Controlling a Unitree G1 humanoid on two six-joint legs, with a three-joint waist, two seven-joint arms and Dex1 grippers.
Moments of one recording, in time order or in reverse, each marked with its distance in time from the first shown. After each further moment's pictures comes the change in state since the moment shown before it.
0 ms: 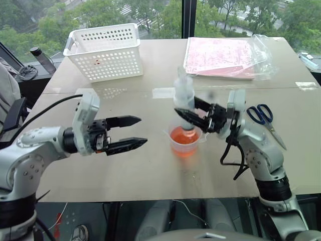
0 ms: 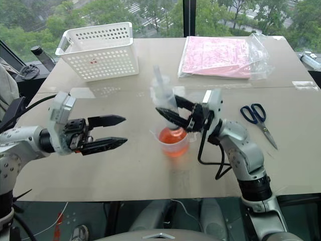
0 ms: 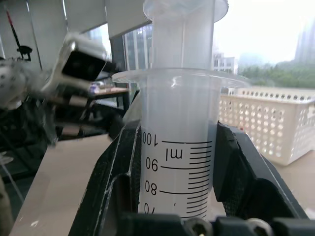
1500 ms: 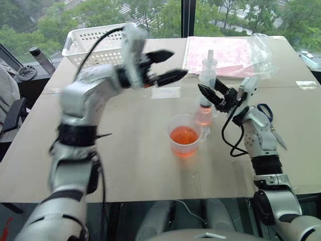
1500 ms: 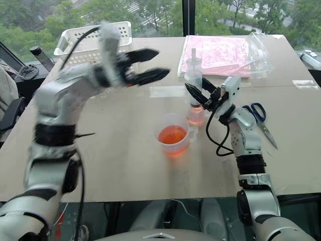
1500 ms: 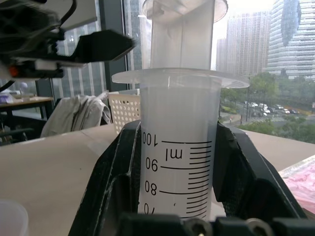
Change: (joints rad) left arm -0.904 -0.413 -0.456 0.668 0.397 -0.307 0.211; right arm -0.153 0.026 -0.146 0.578 -0.200 -0.376 0.092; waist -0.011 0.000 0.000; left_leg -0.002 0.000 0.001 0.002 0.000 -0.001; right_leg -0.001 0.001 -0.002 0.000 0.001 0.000
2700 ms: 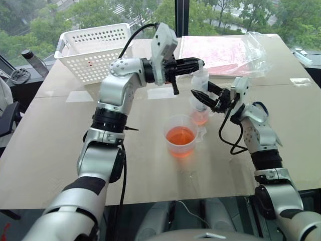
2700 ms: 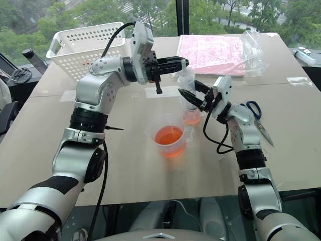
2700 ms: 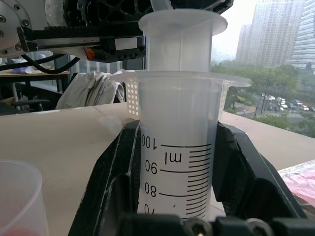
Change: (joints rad) left arm -0.007 -0.127 -0.020 0.120 0.223 -0.245 -0.247; right arm -0.060 -0.025 0.041 0.030 -0.031 0.033 0.087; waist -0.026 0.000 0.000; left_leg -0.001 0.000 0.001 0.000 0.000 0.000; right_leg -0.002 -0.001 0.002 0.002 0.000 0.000
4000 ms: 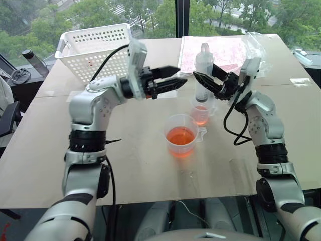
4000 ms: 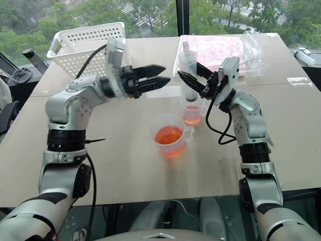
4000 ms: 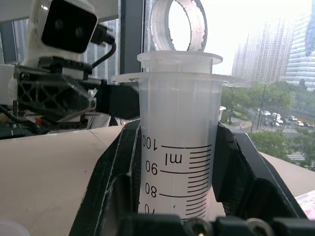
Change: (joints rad) left arm 0.227 0.160 0.162 -0.317 -0.279 0.430 0.048; right arm -0.060 -0.019 -0.040 -0.135 0.072 0.124 -0.068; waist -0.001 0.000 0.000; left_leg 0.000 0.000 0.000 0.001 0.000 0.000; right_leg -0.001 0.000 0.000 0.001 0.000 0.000
